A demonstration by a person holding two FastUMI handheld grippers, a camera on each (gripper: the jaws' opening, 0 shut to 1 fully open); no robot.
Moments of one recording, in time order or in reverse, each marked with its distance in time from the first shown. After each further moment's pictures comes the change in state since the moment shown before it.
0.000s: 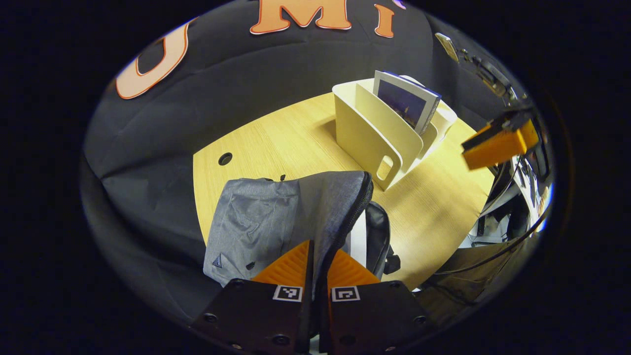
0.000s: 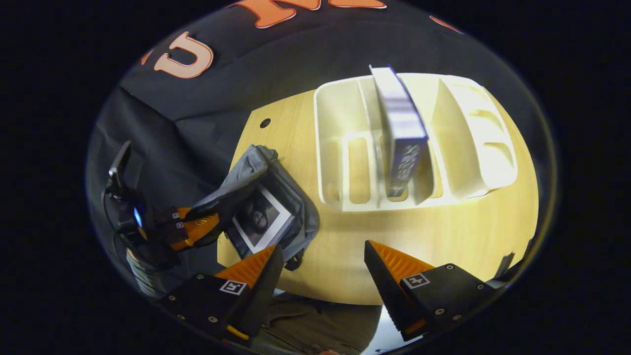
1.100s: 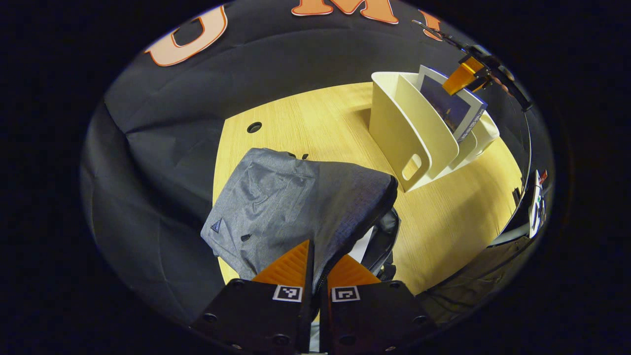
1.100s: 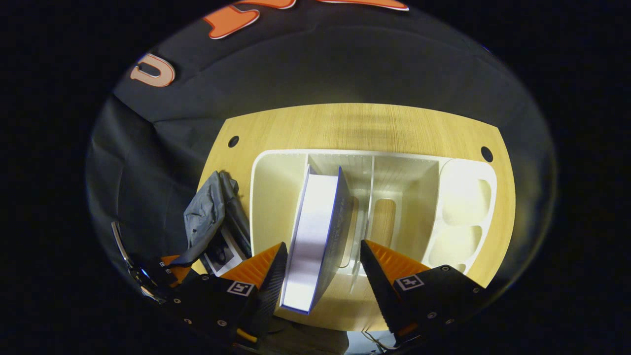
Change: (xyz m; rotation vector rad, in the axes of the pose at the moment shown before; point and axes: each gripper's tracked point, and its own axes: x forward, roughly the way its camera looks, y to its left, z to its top) left arm 0.001 -0.006 -0.011 -0.208 0.125 0.180; right arm 0.067 -0.075 0.157 -0.113 0.091 -0.062
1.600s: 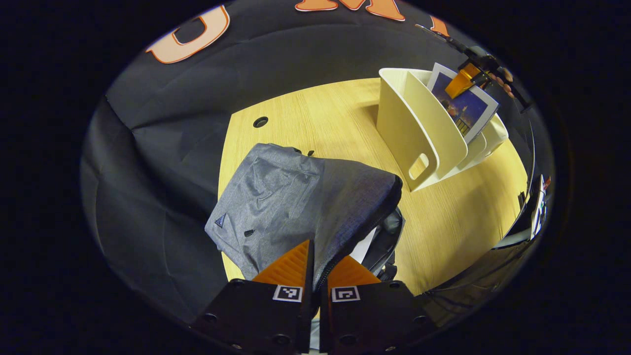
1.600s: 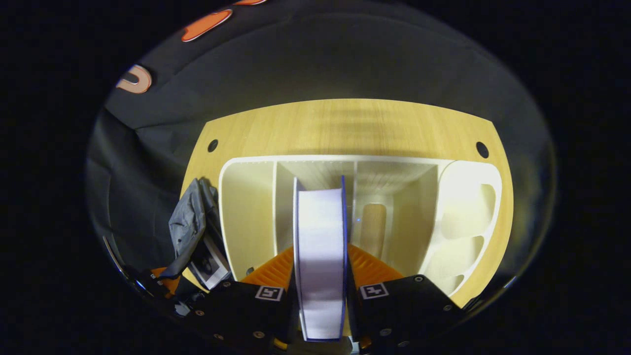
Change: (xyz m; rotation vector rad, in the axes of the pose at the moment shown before) left arm 0.000 0.000 0.004 -0.015 0.042 0.035; right arm 0.022 -0.027 0.015 0.069 -0.006 -0.062
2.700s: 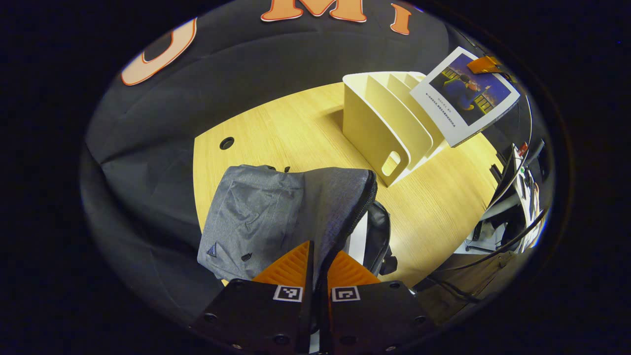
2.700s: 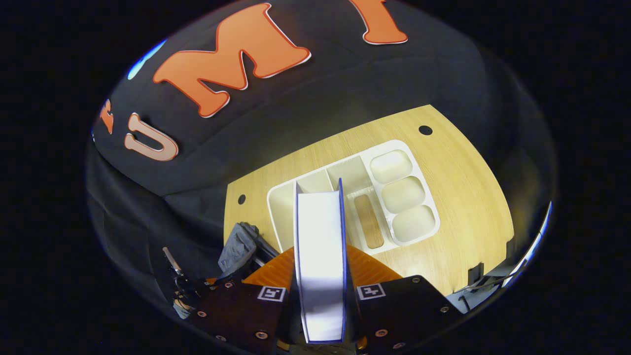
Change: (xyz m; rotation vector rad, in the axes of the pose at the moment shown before) left arm -0.004 0.010 0.014 0.203 -0.077 -0.228; right arm -0.182 0.020 -0.066 0.337 -0.327 0.090
